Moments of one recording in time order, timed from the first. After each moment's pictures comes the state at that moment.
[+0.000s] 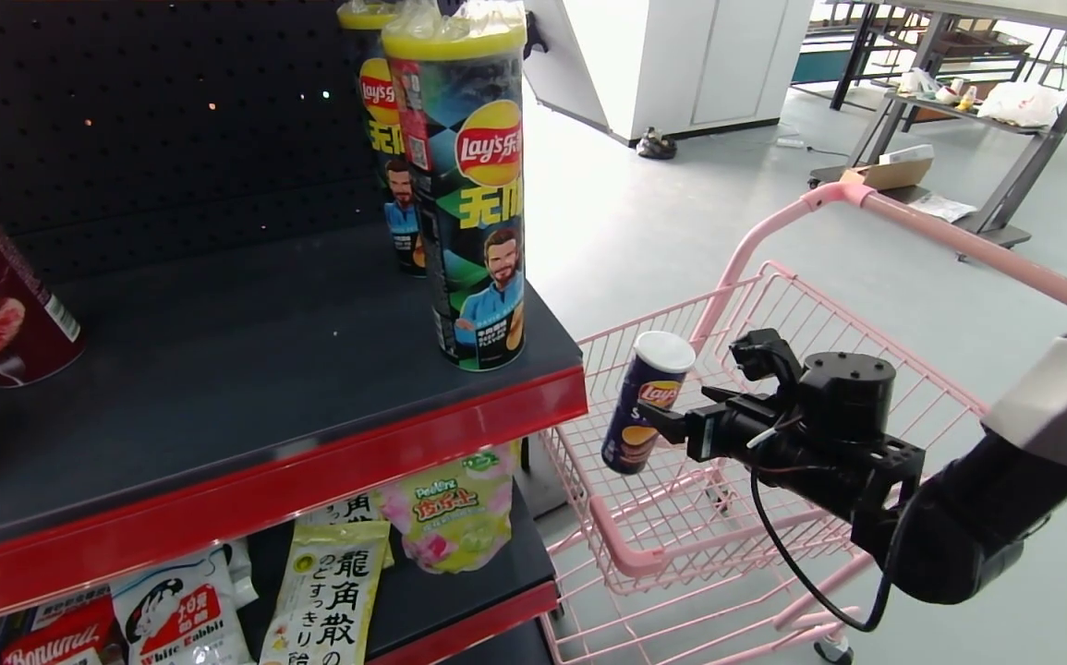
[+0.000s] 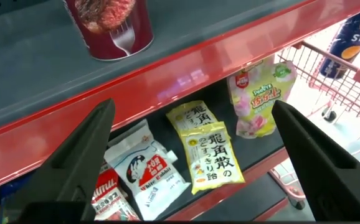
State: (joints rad) left arm -0.20 0.09 -0.38 0.32 0.12 0.14; right arm 0.38 2.08 -0.62 -1.22 0.08 0.10
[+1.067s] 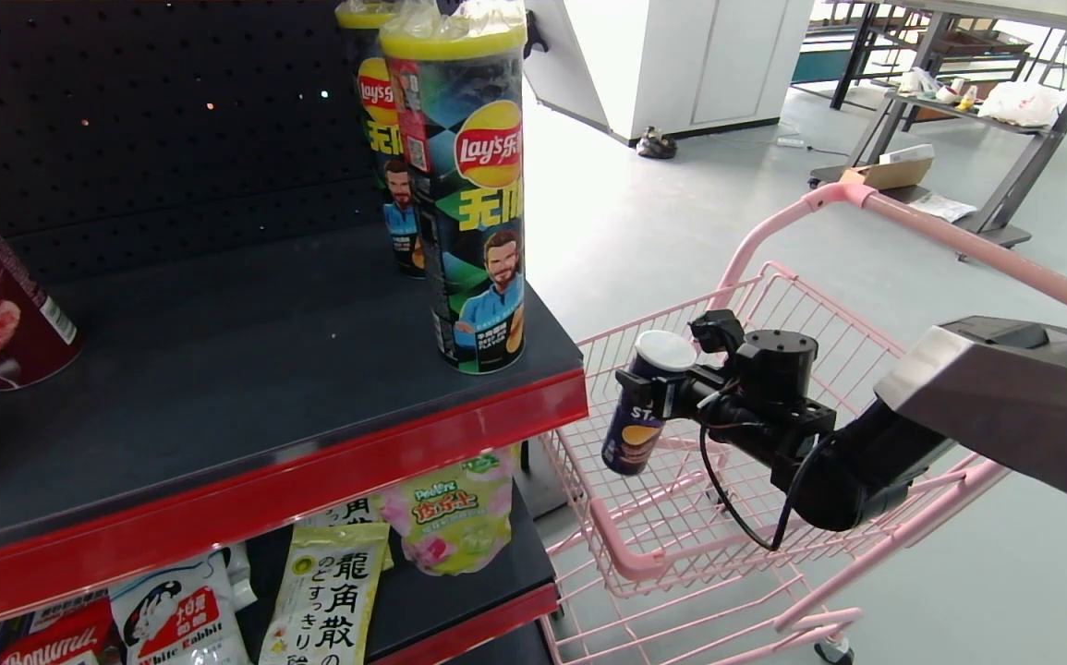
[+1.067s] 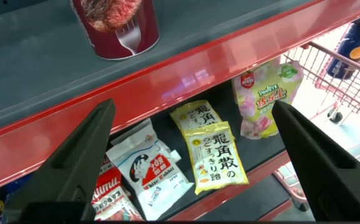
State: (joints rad) left arm -0.20 0.09 -0.38 0.32 0.14 0.14; right arm 0.35 2.29 -0.94 -1.14 0.06 0.10
